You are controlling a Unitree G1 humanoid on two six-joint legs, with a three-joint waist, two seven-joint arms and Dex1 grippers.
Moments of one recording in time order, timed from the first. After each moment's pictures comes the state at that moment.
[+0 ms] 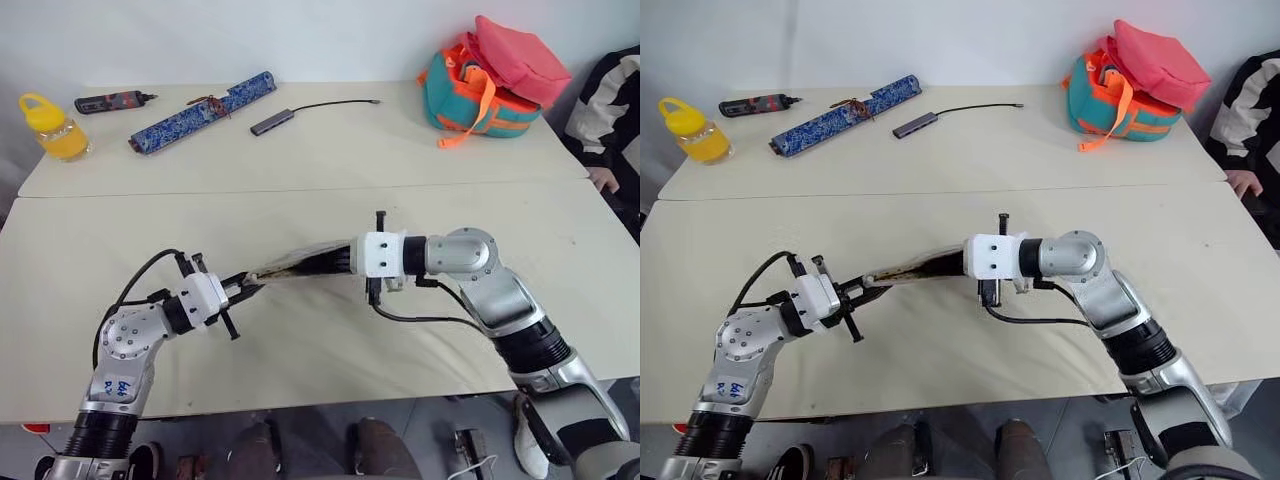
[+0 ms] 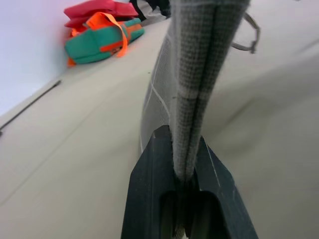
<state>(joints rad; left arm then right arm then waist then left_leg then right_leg) -0.15 0.56 0.03 -0.03 -0.22 -0.31 -0.82 -0.70 -0.54 0.35 -0.02 -0.10 -0.02 1.00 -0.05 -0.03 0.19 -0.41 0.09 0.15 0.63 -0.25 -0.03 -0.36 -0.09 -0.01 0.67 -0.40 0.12</state>
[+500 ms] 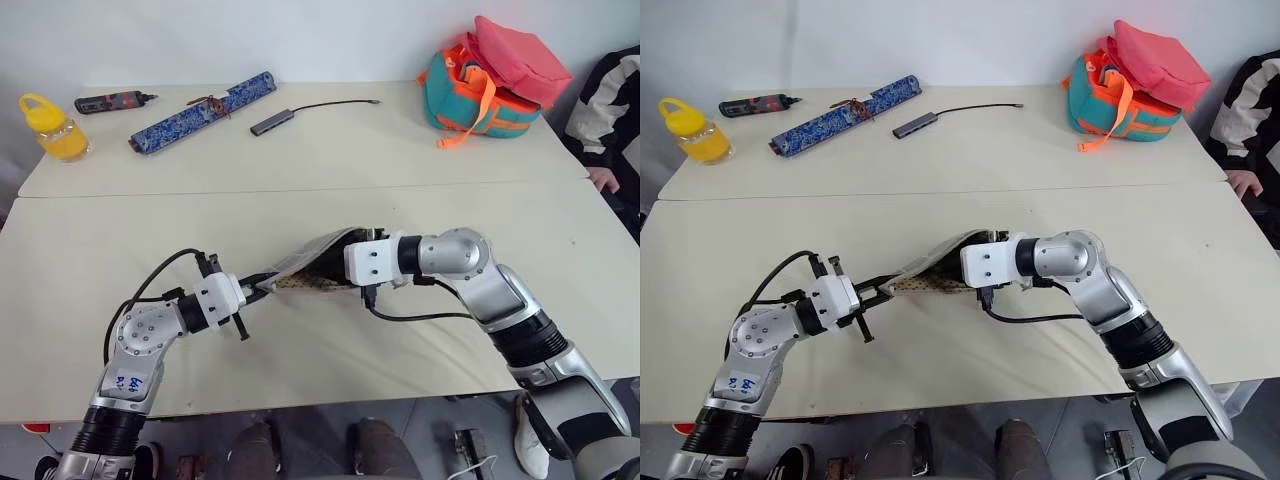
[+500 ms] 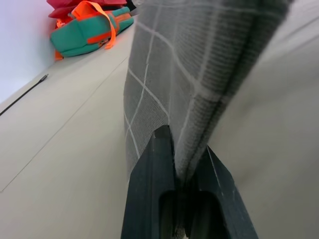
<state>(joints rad) -0.17 0.55 -0.01 -0.06 -0.17 -0.27 -0.78 -0.71 -0.55 0.38 0.02 -0.17 -0.08 1.00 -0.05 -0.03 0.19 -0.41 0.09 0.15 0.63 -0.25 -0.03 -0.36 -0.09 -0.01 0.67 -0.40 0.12</state>
